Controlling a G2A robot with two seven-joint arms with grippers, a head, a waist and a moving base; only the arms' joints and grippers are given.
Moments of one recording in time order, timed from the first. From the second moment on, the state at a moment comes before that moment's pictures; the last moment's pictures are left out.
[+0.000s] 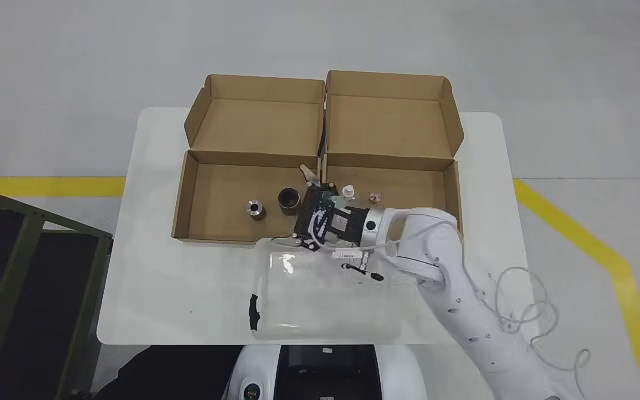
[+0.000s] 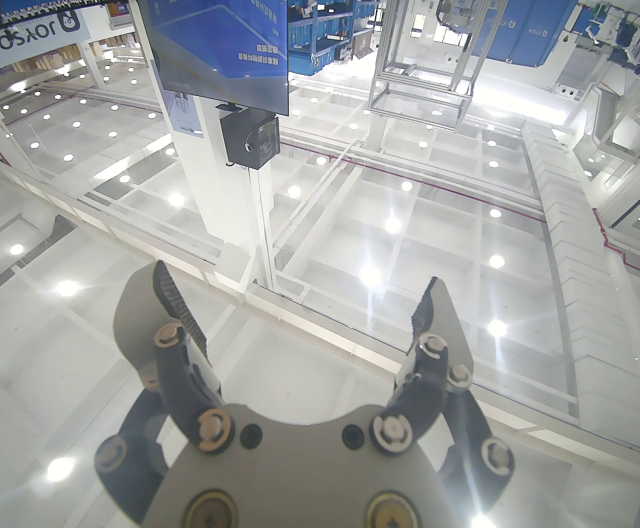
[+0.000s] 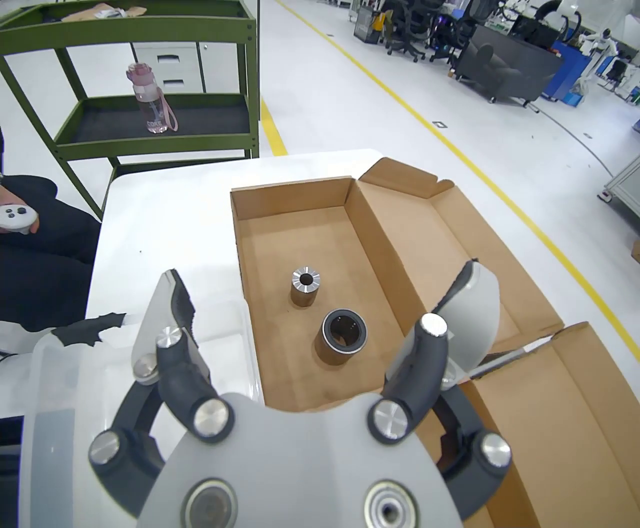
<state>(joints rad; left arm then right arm) -0.42 -0.34 -0.17 -1.17 3.07 0.50 0.07 -1.03 -1.31 1.03 -1.82 -1.23 -0.68 0.38</state>
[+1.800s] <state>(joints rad) -0.42 -0.34 -0.17 -1.17 3.07 0.50 0.07 -1.66 -1.18 1.86 -1.78 -1.33 -0.65 -0.40</state>
